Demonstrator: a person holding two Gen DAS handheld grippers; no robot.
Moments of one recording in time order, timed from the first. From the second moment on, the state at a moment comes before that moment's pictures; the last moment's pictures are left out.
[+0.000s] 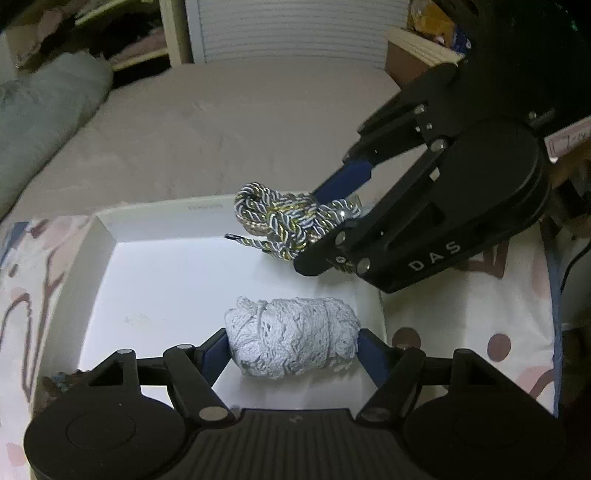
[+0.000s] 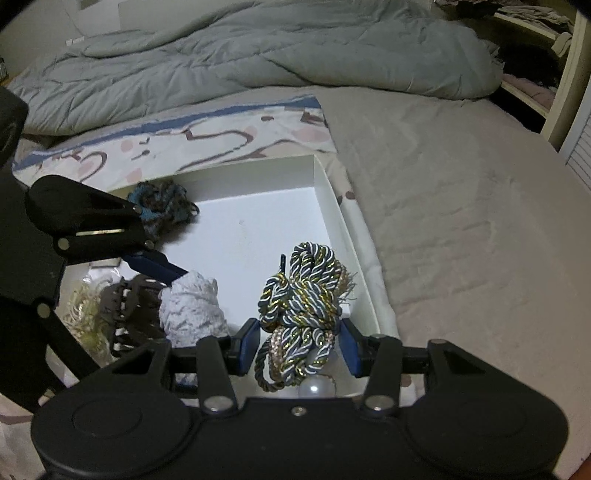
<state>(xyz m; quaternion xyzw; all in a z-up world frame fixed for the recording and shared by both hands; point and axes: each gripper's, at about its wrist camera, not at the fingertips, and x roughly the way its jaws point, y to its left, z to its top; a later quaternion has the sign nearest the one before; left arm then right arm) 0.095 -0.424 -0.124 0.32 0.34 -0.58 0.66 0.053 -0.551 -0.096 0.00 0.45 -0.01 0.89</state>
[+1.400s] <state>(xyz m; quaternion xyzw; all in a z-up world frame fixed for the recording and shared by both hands) 0.074 -0.328 -0.035 0.17 0.36 -0.45 0.80 0.004 -0.527 -0.024 0.06 0.36 -0.05 0.93</state>
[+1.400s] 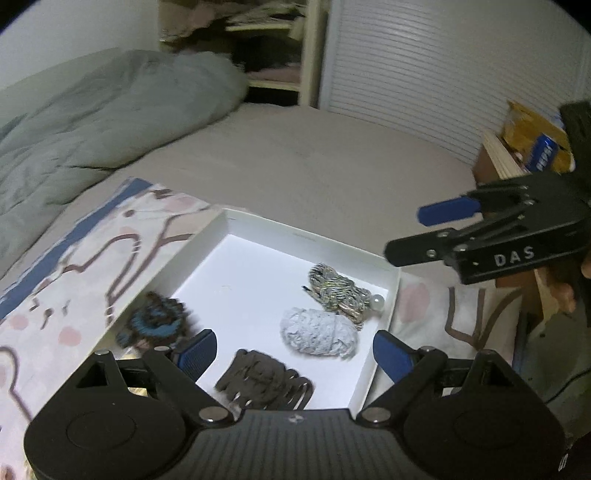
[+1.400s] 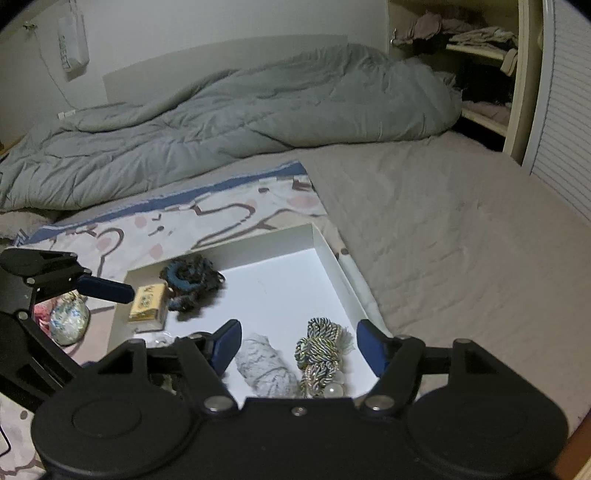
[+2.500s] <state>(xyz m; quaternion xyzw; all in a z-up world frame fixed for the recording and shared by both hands) 0.036 -0.212 -0.004 0.05 0.36 -0.30 0.88 -0.061 -0.466 0.009 0.04 0.33 -0.07 0.94</state>
